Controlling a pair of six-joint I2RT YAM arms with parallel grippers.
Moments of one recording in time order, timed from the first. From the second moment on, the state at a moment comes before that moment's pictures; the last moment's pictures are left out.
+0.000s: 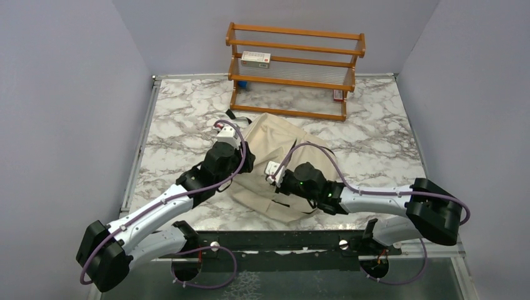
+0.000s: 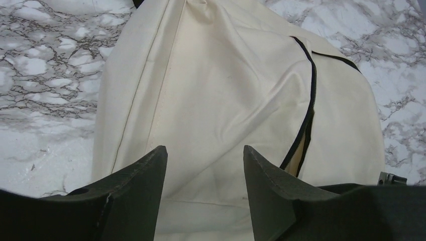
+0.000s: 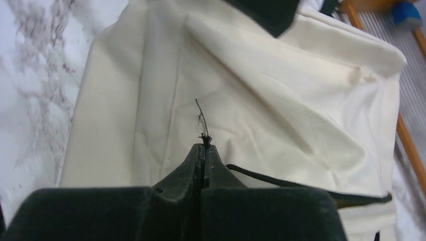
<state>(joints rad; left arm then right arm) -0.73 0.98 0.63 -0.11 -0.26 -0.49 1.07 1.36 0.58 0.38 0.00 -0.42</state>
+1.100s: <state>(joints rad) -0.84 1.10 0.62 0.11 0.21 -0.27 0.84 1.28 0.51 0.62 0.26 0.39</state>
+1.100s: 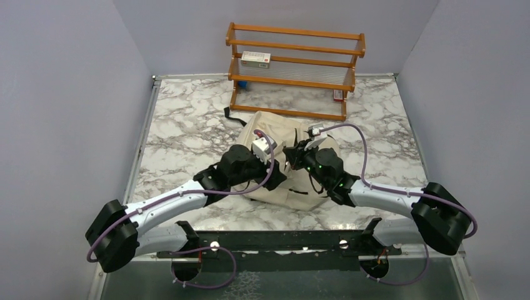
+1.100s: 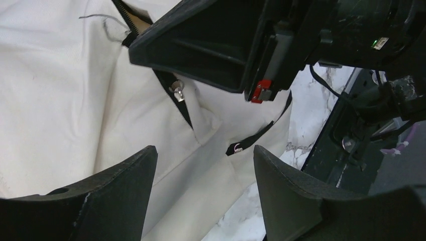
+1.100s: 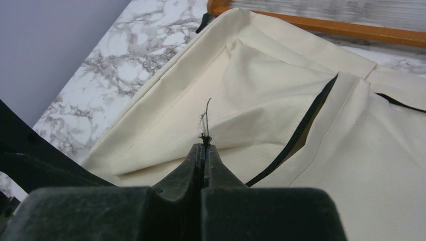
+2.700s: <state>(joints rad) -1.05 1.21 0.56 0.22 -0.31 -0.36 0.83 1.26 0.54 0.48 0.23 0.55</state>
